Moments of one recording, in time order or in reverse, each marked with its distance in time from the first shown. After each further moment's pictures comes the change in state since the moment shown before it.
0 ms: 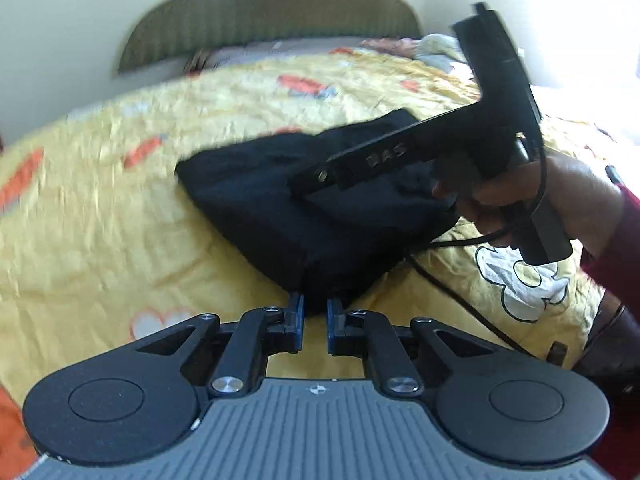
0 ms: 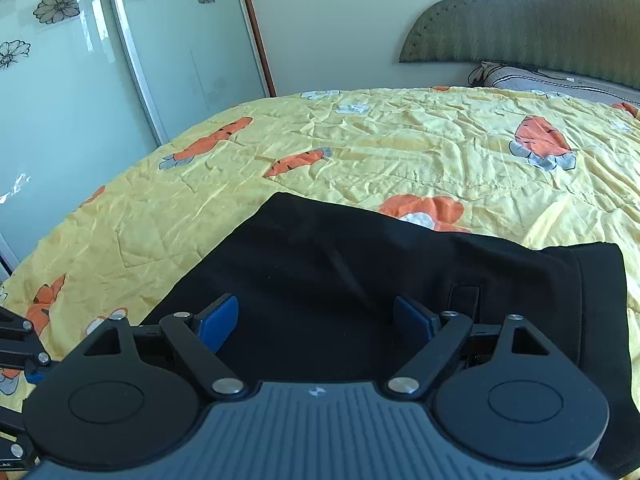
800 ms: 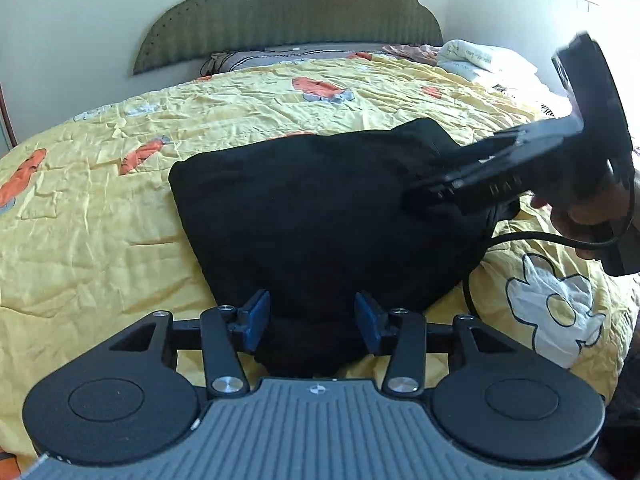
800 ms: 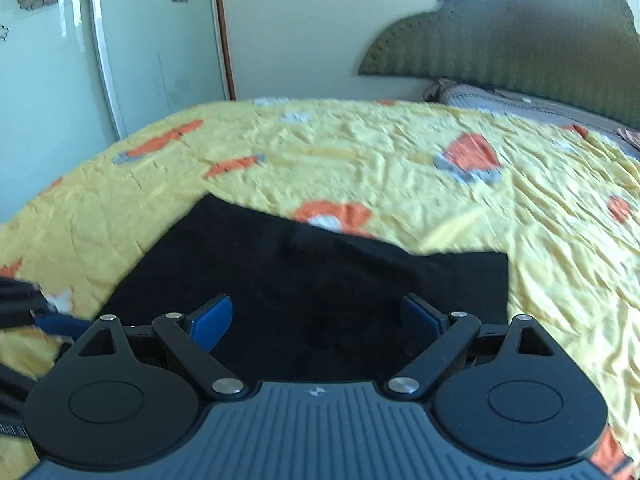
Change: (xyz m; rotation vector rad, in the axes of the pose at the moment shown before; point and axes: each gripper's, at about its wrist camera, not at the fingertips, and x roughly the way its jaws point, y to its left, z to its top) left arm 0.030 -0.018 0.013 0.008 -0.048 0.068; right arm -0.040 -0.040 -0.014 -0.056 0.019 -0.172
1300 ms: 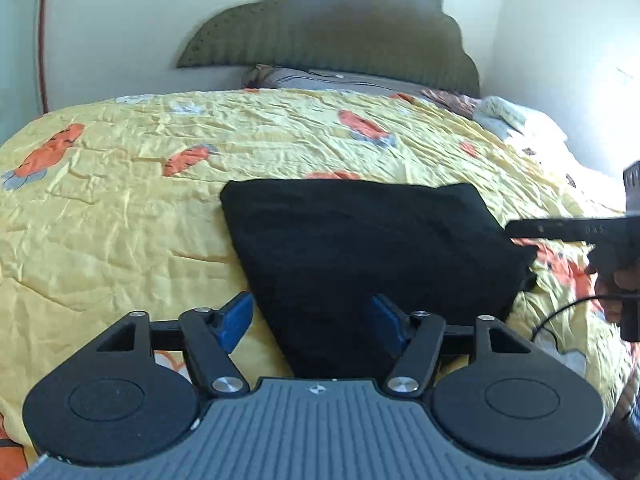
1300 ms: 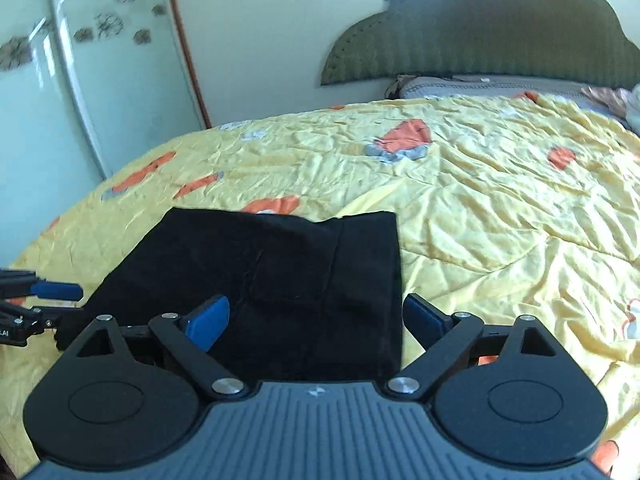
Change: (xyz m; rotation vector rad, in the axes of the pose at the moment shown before) left arm -0.007 0.048 0.016 -0.235 -0.077 0.028; right arm -0.049 -0.074 -0.027 0.197 -0.082 0.035
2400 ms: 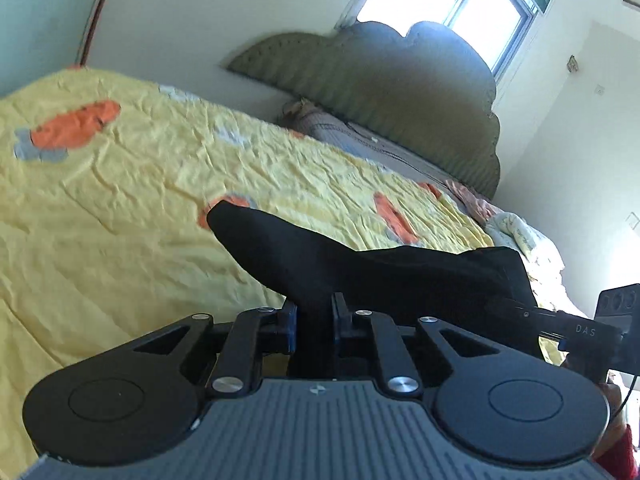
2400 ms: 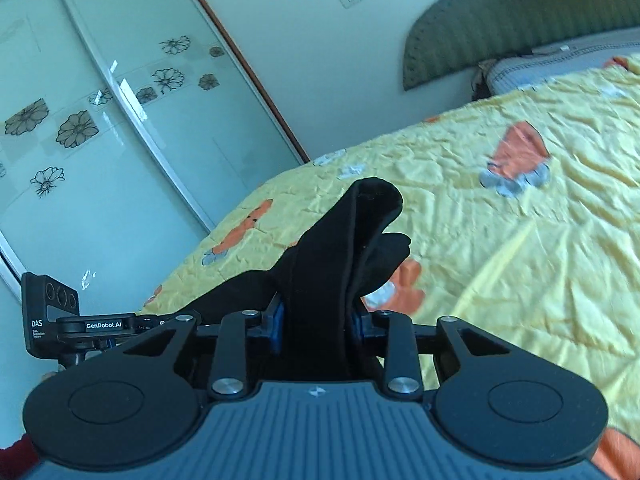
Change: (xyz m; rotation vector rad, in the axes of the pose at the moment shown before) left arm 0.009 0.078 0.075 -0.298 -0.125 -0.060; right arm 0.057 0.023 0.076 0.098 -0.032 0.373
